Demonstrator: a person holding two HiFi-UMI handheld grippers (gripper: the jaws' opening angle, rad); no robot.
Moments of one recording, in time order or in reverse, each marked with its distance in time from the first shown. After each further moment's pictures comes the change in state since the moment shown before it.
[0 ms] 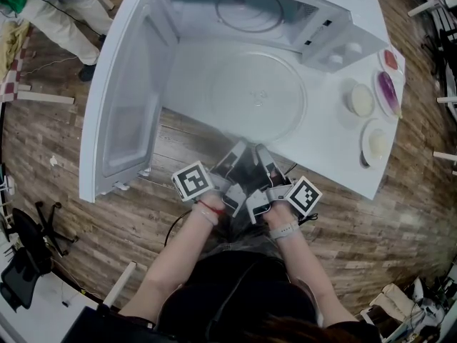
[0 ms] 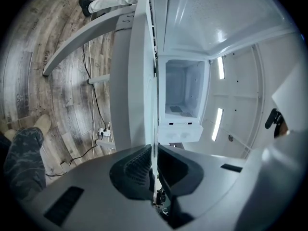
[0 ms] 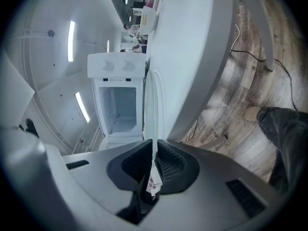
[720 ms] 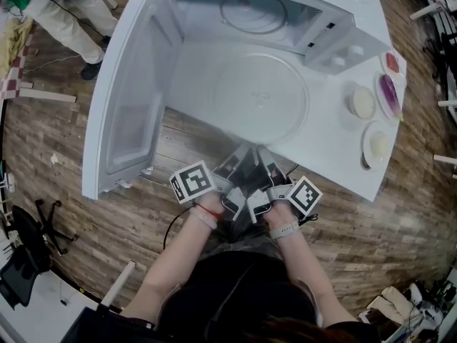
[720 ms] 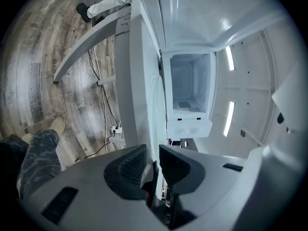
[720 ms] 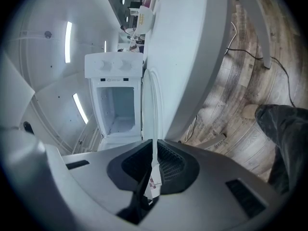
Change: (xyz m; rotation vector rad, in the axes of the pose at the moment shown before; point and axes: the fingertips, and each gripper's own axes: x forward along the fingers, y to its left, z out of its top) left arm -0.015 0.010 -0.002 0.083 0.064 0.177; right arm 0.002 -0.001 -0.004 0.027 -0.001 -0.018
